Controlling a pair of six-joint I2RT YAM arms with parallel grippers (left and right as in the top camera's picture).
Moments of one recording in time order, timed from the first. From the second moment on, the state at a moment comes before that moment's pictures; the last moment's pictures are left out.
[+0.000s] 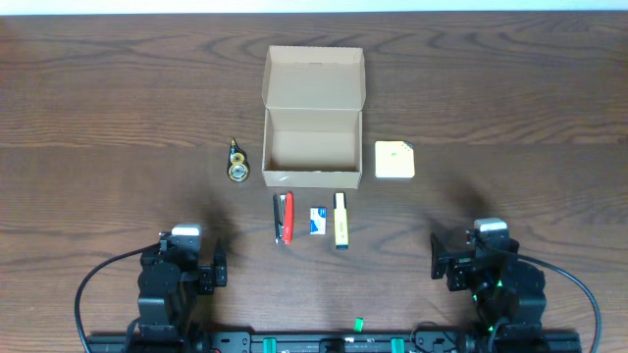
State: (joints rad) left arm -0.07 0.01 0.17 -0.77 -0.06 0.04; right arm 0.03 0.02 0.17 -0.70 -0.10 0.00
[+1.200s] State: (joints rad) left arm -0.07 0.01 0.17 -0.77 -0.06 0.04; right arm 0.03 0.75 0.81 -0.83 -0.13 0.13
